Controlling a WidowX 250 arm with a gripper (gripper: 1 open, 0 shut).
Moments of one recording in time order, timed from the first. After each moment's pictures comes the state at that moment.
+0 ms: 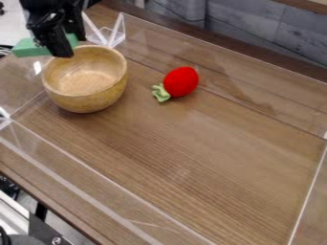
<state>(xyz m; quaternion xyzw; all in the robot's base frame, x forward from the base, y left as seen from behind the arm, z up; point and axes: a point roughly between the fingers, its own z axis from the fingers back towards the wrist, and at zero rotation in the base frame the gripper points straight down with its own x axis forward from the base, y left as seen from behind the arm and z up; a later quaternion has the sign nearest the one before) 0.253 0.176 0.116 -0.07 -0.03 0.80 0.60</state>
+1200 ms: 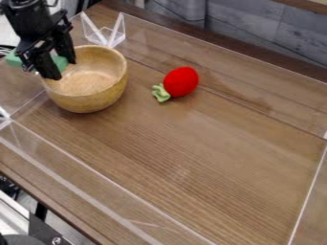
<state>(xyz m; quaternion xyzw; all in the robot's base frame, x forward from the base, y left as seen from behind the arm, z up) 0.243 0.201 0.077 -0.07 -0.03 0.76 0.65</state>
